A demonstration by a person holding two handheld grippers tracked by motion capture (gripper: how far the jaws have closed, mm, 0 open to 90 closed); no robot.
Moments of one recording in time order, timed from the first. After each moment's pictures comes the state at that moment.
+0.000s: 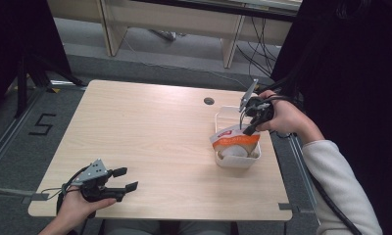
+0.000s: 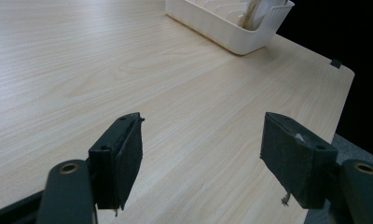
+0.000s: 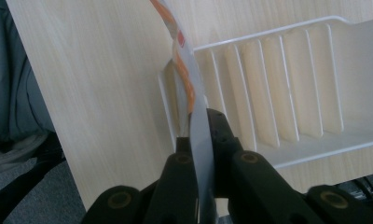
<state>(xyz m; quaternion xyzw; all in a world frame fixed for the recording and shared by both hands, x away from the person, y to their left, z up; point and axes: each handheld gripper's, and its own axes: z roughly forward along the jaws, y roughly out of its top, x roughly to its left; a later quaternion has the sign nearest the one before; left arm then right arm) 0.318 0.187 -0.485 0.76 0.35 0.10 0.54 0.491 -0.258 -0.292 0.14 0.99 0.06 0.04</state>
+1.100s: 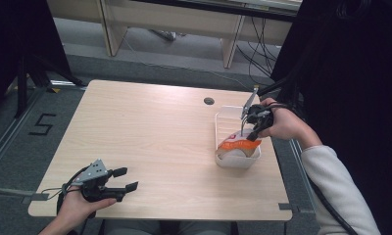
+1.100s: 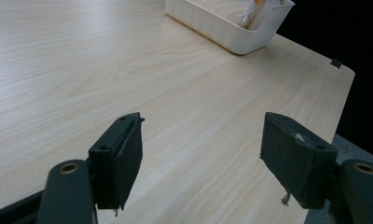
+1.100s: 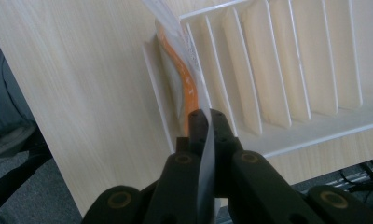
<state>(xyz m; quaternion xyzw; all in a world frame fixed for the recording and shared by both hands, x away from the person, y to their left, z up) 0.317 0.185 -0.485 0.75 0.36 0.10 0.54 0.493 -0.272 -0.318 0.16 0.98 0.04 0.04</state>
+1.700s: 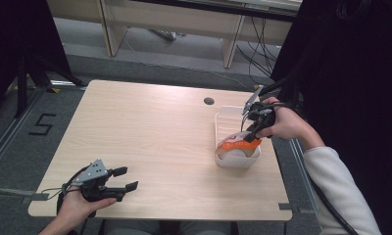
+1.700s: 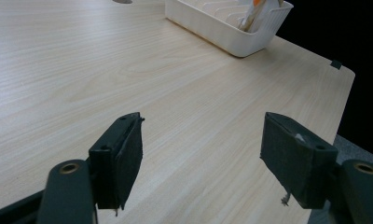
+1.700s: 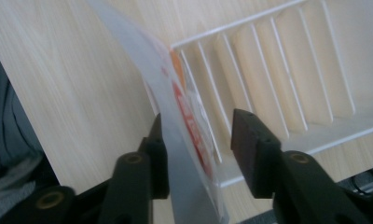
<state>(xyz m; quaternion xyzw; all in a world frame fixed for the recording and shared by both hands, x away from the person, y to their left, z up) 0.319 0.186 -0.485 0.75 0.34 0.11 0.55 0.490 -0.273 -0.311 0.21 0.97 0.09 0.04</state>
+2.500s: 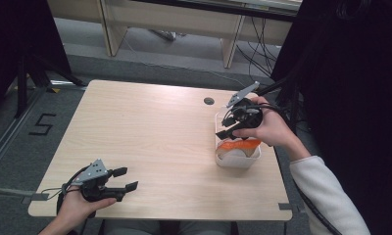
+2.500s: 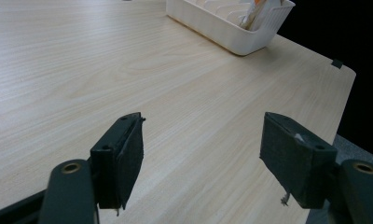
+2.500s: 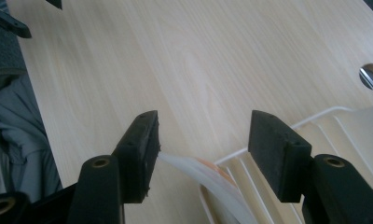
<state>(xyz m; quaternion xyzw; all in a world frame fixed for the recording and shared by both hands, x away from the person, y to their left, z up) 0.318 0.186 -0.484 0.75 0.35 0.11 0.54 0.460 -0.220 -0.299 0.23 0.93 0.27 0.06</state>
